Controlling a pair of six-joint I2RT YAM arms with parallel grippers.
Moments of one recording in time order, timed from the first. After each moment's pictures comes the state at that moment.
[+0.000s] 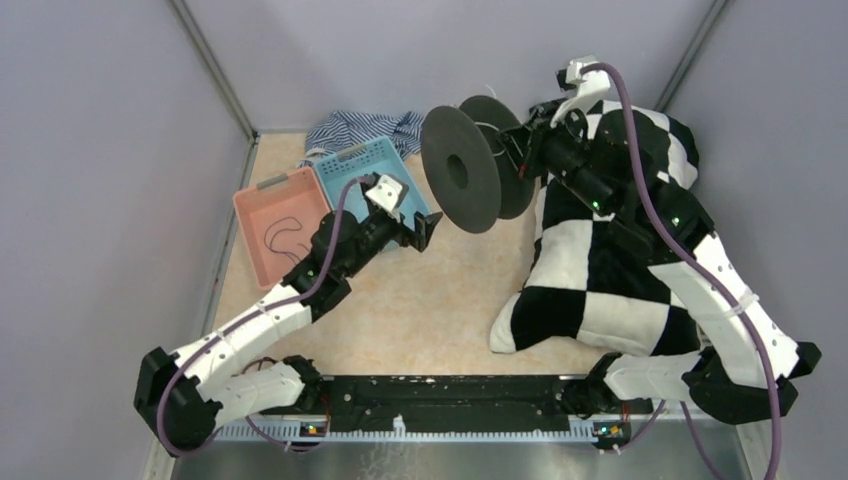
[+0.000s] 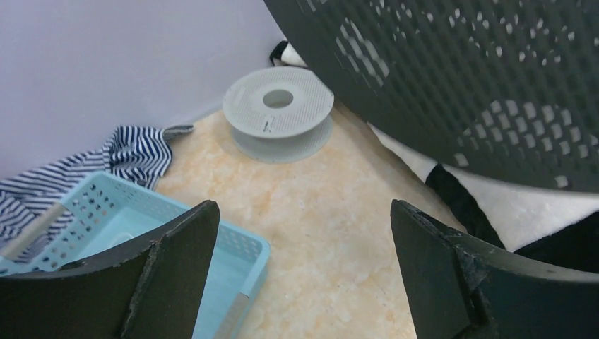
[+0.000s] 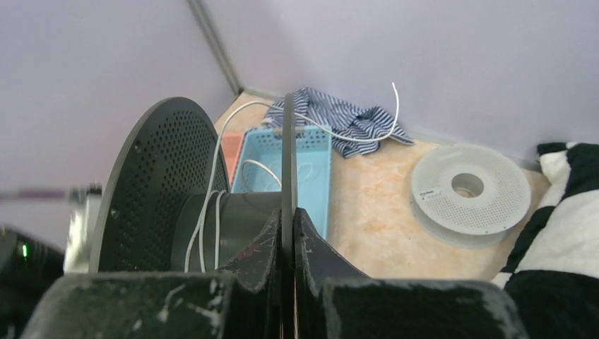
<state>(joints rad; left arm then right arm) -0.74 1.04 0.74 0.32 -0.04 0.02 0.78 1.22 1.74 -0.55 0.24 0.23</state>
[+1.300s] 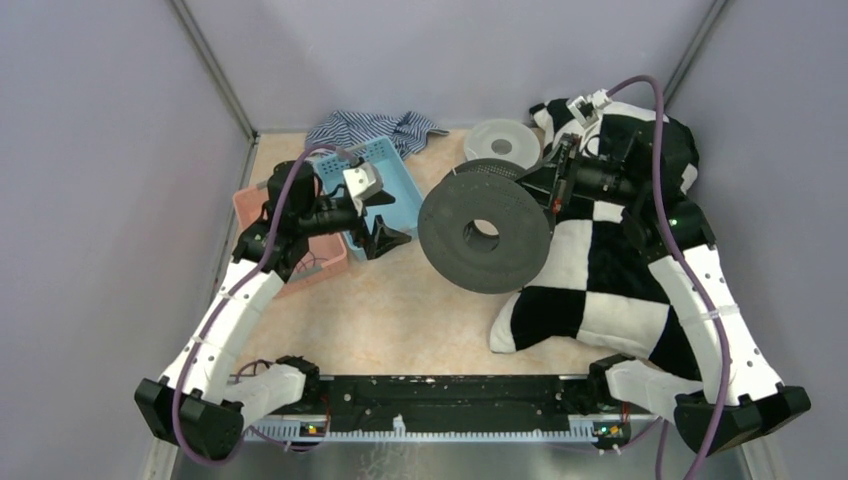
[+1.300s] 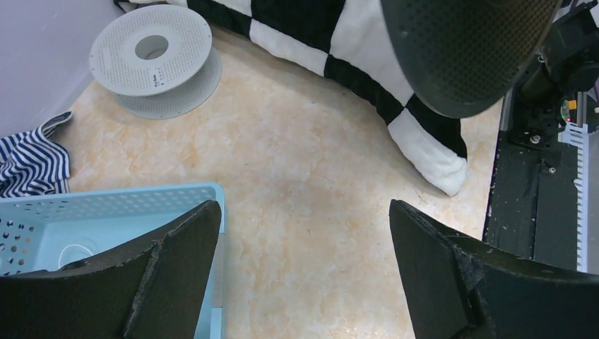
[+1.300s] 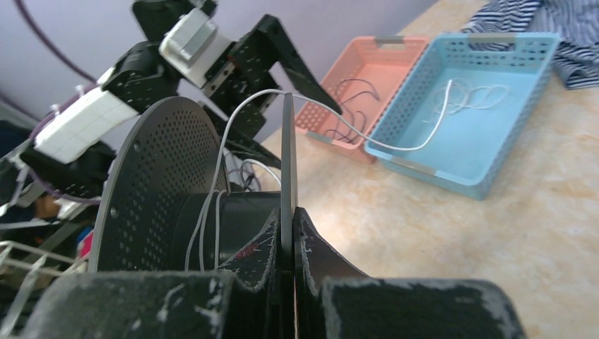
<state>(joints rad) -0.33 1.06 1.12 -0.41 0.83 0.31 0.30 1.09 1.38 -0.40 -0.88 0.41</state>
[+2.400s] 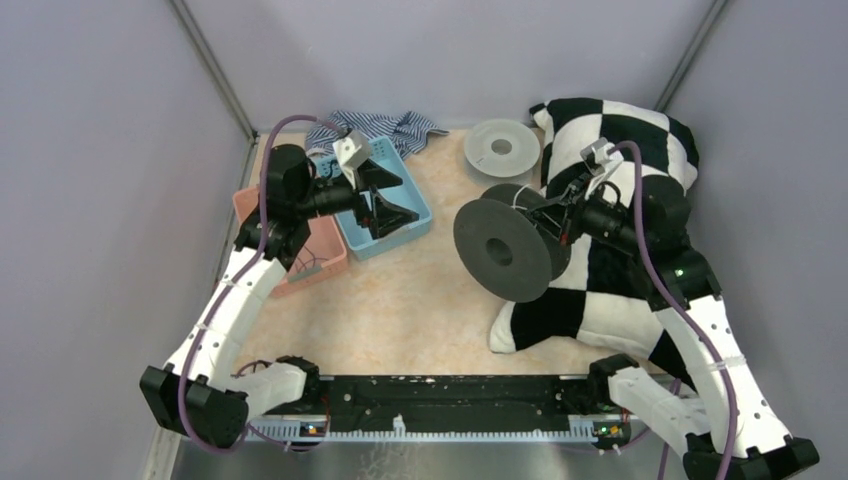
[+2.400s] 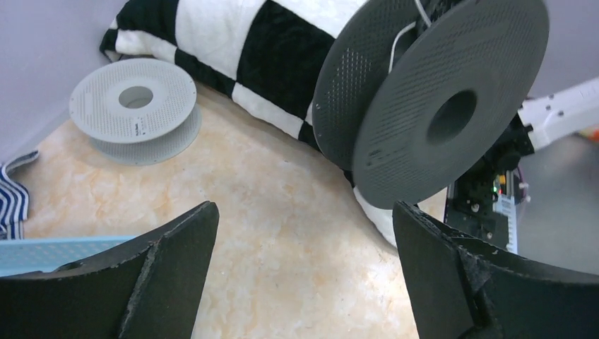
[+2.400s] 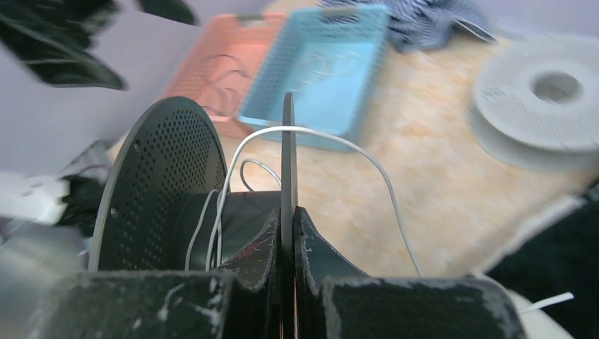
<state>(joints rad) -0.30 1.11 1.17 -0.21 0.95 0.04 0.28 0.85 1.11 -0.43 -0.63 0.18</state>
